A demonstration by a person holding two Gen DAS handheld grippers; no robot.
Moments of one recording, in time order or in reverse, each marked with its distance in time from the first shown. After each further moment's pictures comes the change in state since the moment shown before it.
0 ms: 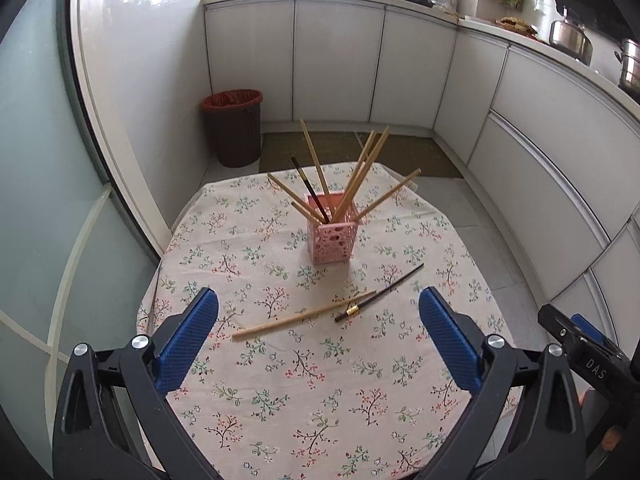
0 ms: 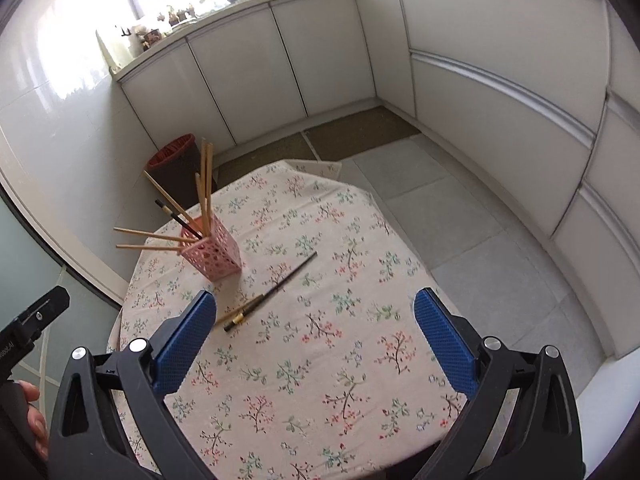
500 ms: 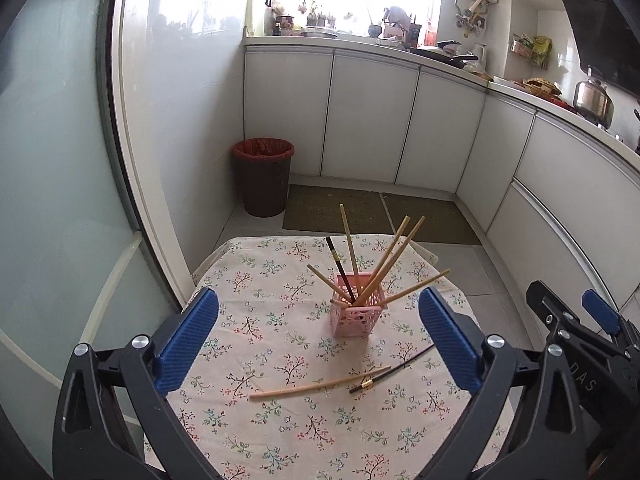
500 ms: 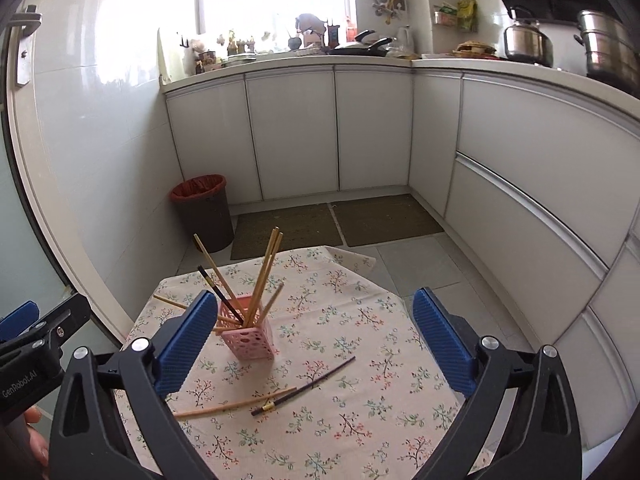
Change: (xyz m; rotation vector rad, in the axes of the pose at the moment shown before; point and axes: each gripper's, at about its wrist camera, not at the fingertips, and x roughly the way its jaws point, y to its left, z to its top) left arm -0.026 0.026 0.047 -0.111 -0.204 0.066; right arm -0.018 0.120 0.063 -0.221 -0.238 -0.029
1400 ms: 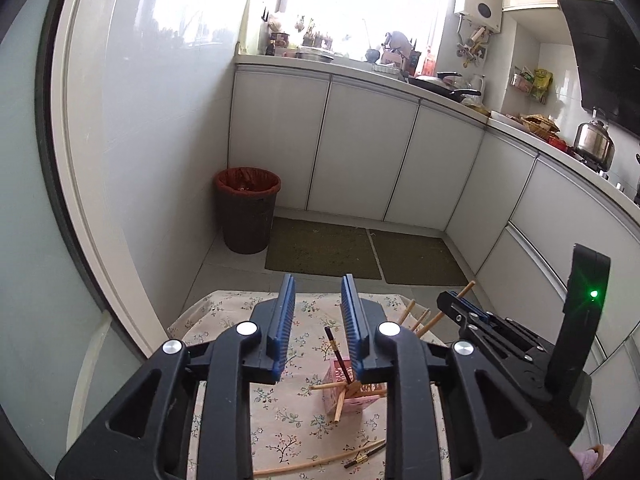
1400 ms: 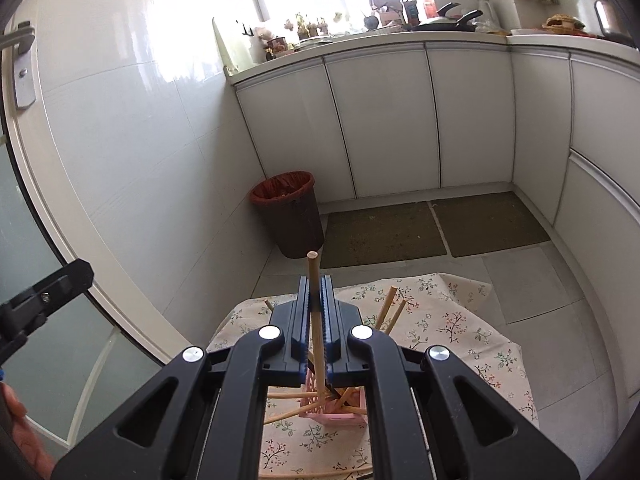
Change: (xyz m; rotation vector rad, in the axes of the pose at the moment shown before) left arm 0.064 0.035 0.091 -0.057 -0.063 -0.086; right arm 0.143 0.078 0.063 -0.068 0.042 0.342
